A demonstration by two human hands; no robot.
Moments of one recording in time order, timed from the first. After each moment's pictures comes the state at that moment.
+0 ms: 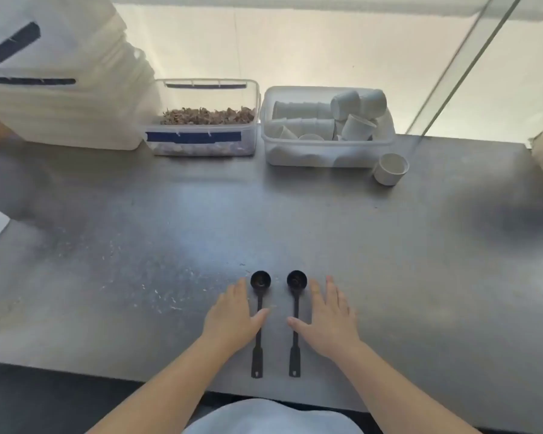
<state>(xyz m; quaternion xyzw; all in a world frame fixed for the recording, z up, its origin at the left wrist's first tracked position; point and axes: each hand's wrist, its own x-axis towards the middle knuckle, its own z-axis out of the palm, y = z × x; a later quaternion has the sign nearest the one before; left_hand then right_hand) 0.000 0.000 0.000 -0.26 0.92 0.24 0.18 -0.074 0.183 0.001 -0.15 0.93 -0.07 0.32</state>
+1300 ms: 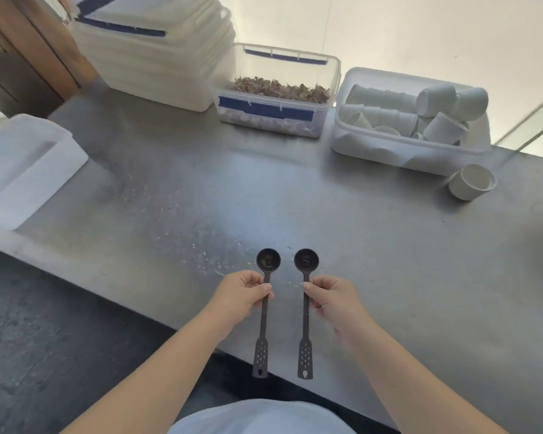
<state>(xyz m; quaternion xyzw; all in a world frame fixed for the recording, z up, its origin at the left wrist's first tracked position) 0.044 -0.045 0.040 -0.44 0.62 0.64 0.07 -0.074 0.114 0.019 -0.01 0.73 -0.52 0.44</state>
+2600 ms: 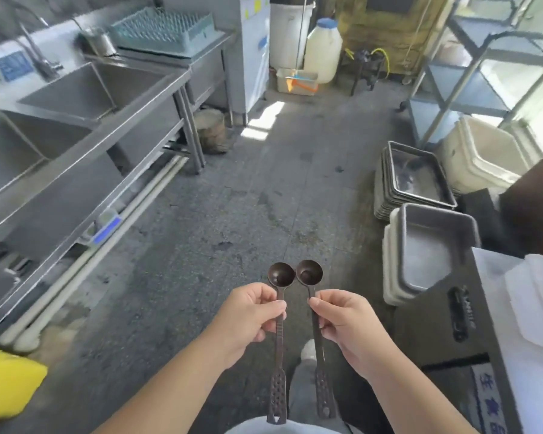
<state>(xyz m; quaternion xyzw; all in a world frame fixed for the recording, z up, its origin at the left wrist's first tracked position) 0.737 -0.206 0.134 -0.68 0.20 0.53 -0.47 0.578 -0.307 0.116 -0.52 0.43 -0.15 0.72</state>
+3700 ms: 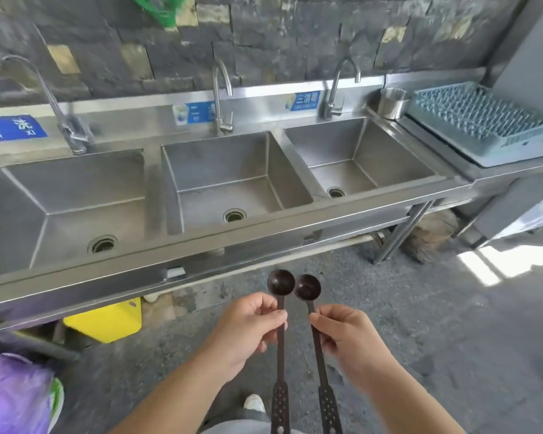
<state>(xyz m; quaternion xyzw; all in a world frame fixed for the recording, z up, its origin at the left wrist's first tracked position) 1.233 -0.277 0.151 -0.70 -0.10 0.23 -0.67 1.222 -0.464 0.129 -0.65 0.16 0.19 0.72</state>
